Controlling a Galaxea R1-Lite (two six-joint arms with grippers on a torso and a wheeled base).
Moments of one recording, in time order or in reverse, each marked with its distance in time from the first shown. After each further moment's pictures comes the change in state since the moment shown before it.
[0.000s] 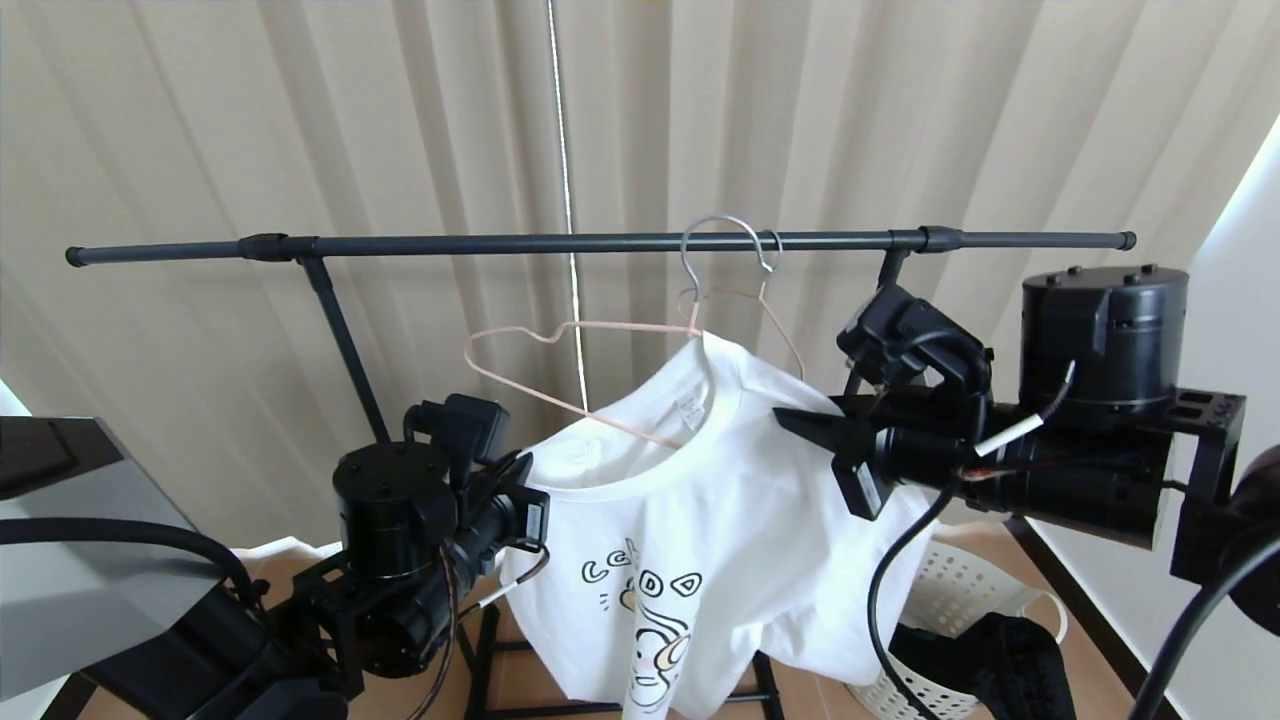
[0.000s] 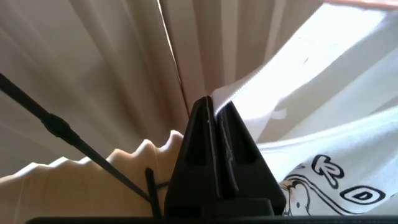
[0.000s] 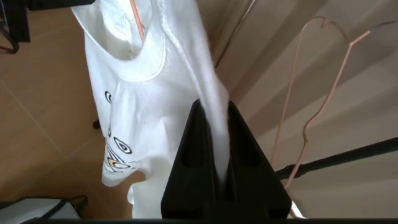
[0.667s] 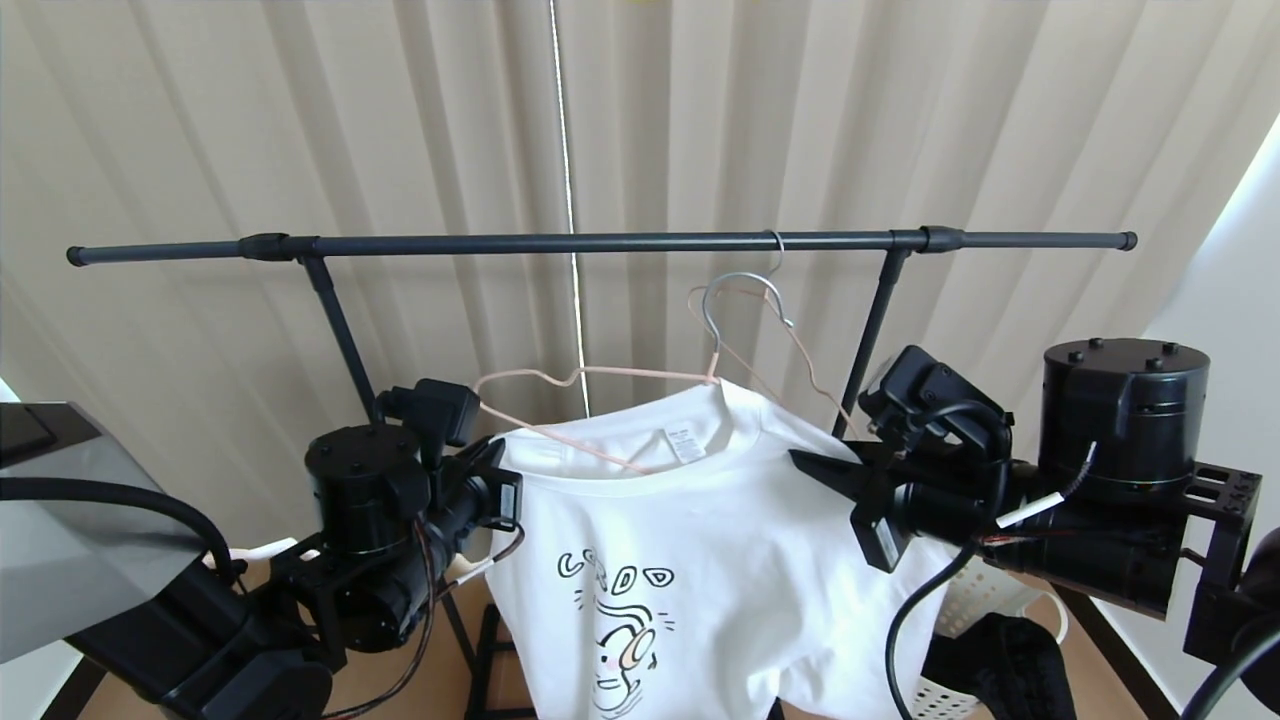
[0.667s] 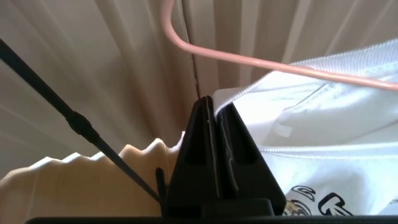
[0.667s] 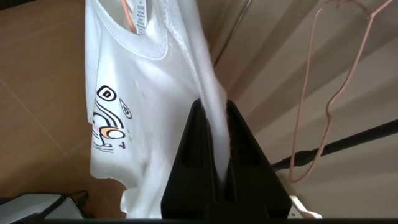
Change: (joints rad) left arm 0.080 -0.005 -0.012 0.000 -0.009 0.008; right arm -0.018 -0.010 0.171 -0.160 -0.006 0.001
